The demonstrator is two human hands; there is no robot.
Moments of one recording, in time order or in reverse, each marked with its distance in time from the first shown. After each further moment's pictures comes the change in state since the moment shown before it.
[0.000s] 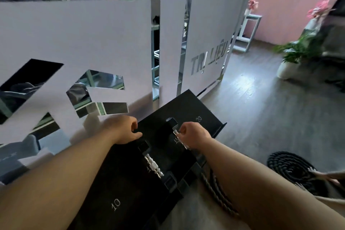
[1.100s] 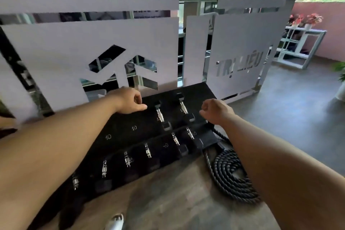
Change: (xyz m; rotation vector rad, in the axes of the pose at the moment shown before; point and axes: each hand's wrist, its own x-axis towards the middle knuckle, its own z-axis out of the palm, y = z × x) left_hand -0.427 0.297 -0.039 -0.065 0.158 -0.250; right_hand -0.372 0.176 -0.168 -0.127 0.081 -0.308
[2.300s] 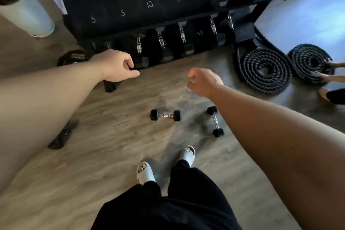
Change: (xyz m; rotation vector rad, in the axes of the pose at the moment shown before) left_hand -0.301 -0.283 0.231 -0.211 -0.397 -0.244; right_hand -0.258 -0.246 0.331 -0.004 -0.523 -0.017
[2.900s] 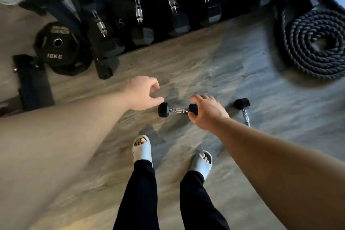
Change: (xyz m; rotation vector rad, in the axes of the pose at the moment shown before) left_hand 0.201 -0.058 0.242 -0.039 -0.171 0.074; right_hand 0.151 0.066 0.256 0.025 -0.212 -0.024
